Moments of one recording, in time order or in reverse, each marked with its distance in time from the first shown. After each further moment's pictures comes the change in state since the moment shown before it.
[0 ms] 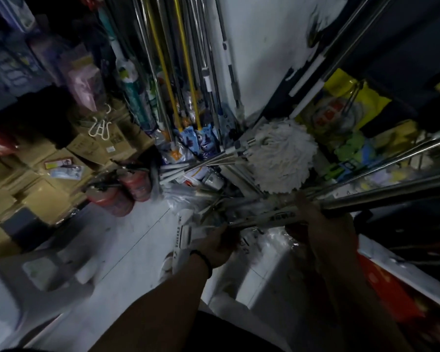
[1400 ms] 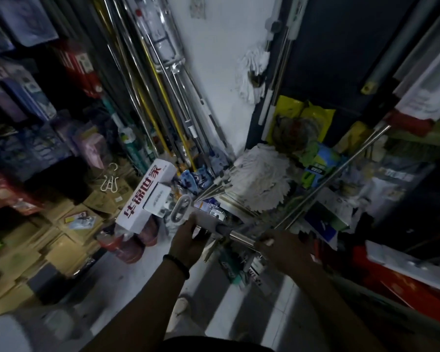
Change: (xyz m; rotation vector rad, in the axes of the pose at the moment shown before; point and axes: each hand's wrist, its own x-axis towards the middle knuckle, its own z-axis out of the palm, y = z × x) left_hand -0.074 -0.020 0.050 -0.020 -0.088 0.577; right_hand -0.009 0.067 -0.100 -0.909 -0.376 -0.190
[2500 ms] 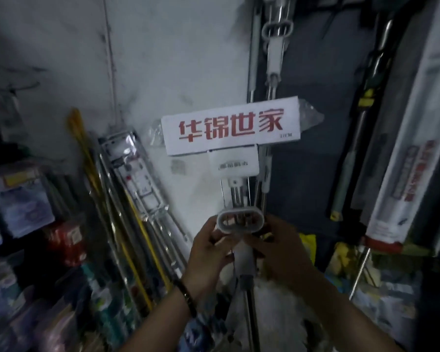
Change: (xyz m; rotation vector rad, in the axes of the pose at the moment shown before) left_hand -0.094 0.212 0.300 0.779 -0.872 0.612; right_hand 0.087 -0.245 -0.204 0.624 0.684 -0.580
